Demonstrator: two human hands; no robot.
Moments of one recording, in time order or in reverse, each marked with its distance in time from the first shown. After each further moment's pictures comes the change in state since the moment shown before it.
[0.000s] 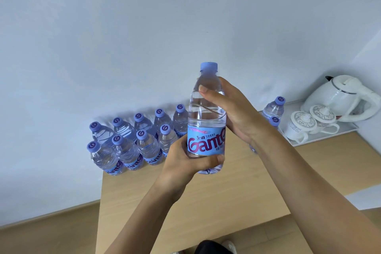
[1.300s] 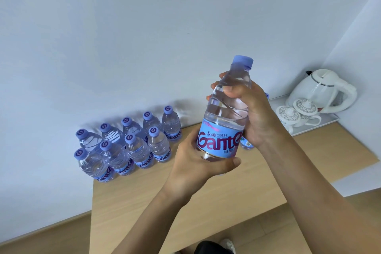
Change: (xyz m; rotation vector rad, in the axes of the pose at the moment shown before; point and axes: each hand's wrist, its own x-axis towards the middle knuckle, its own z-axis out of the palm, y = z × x) left_hand -0.009 0.012 0.047 0.139 0.000 0.054; right_hand -0.042 -0.018 -0.030 0.340 0.145 -0.114
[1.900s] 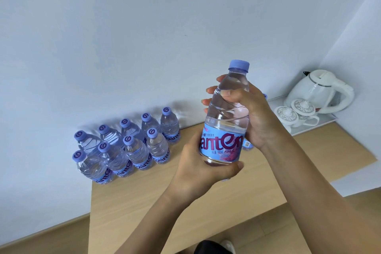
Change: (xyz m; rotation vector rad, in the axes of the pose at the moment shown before) left_hand -0.001 -0.001 0.008 0.083 -0.026 0.060; right_hand -0.004 -0.004 -0.005 -0.062 -0.045 0.035
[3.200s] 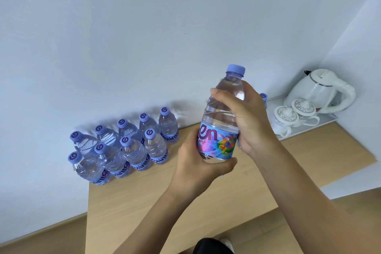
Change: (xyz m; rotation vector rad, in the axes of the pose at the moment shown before) left_hand 0.014 -0.010 0.000 0.079 0.119 -0.008; right_hand 0.007 0.020 0.006 -0.096 0.323 -0.067
